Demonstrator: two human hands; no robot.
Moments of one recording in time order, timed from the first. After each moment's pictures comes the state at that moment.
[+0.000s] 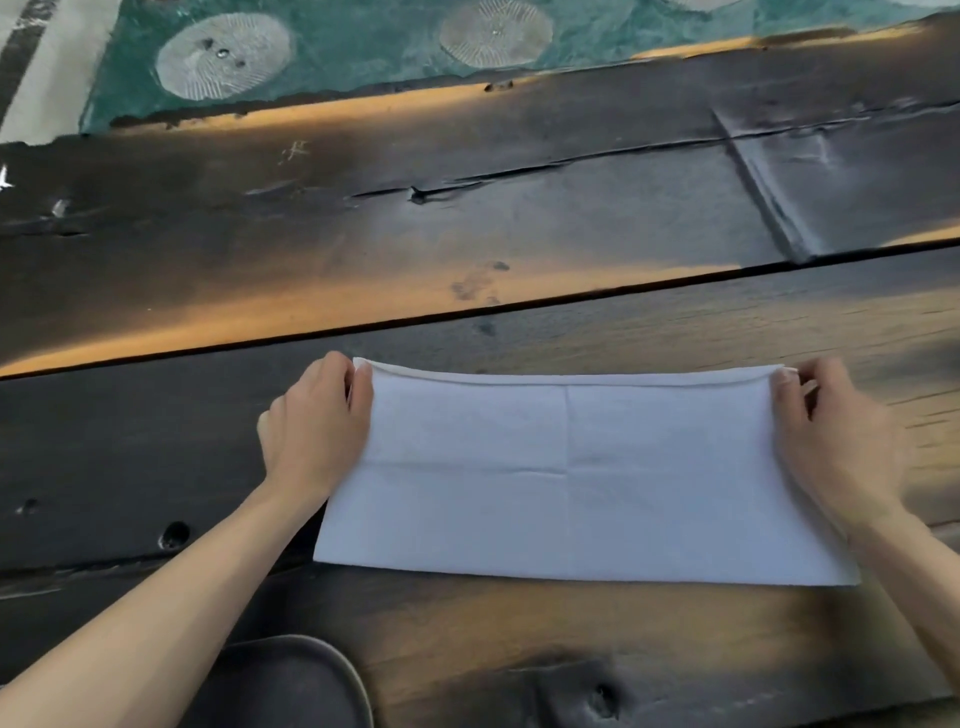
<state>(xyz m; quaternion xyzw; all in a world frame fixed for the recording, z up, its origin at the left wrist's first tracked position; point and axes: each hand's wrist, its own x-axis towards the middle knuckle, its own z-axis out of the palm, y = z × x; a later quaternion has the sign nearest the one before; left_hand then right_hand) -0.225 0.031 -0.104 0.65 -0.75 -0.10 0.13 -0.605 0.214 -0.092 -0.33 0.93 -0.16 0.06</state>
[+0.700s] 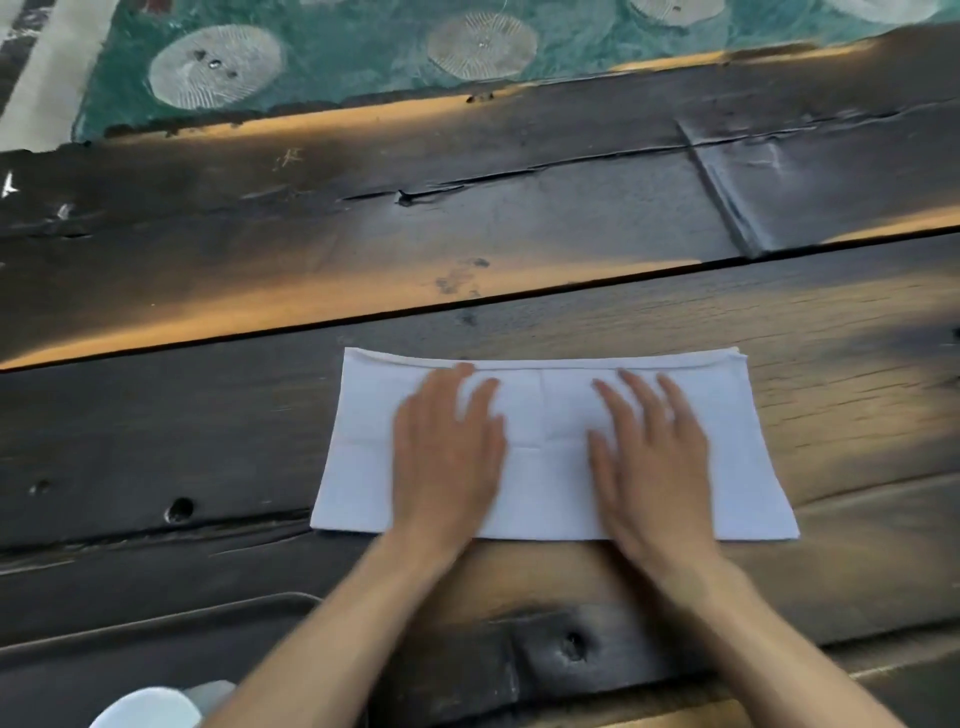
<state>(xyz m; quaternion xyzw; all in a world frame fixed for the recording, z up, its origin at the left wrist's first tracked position) -0.304 0.136 -0.081 0.49 -0.85 -0.08 0.19 -0.475 0.230 -0.079 -0.55 0.81 -0.18 0.00</state>
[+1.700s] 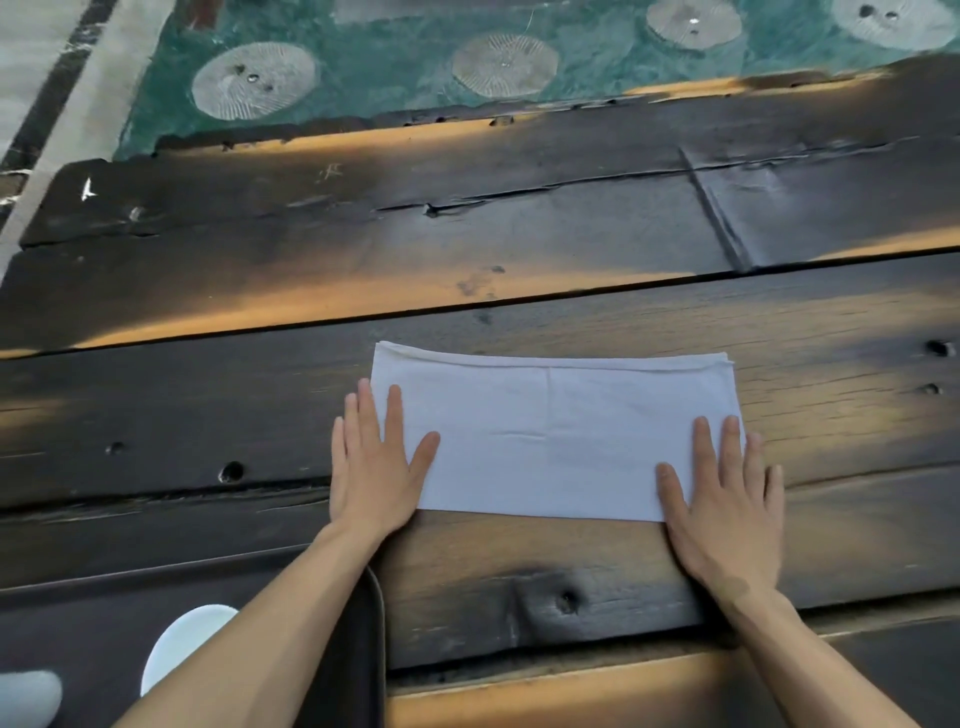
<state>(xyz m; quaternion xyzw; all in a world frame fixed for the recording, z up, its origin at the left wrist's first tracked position) -0.221 0.134 -0.108 0.61 -0.78 -0.12 -0.05 -0.523 0.303 -0.113 -0.41 0.91 0.00 0.08</state>
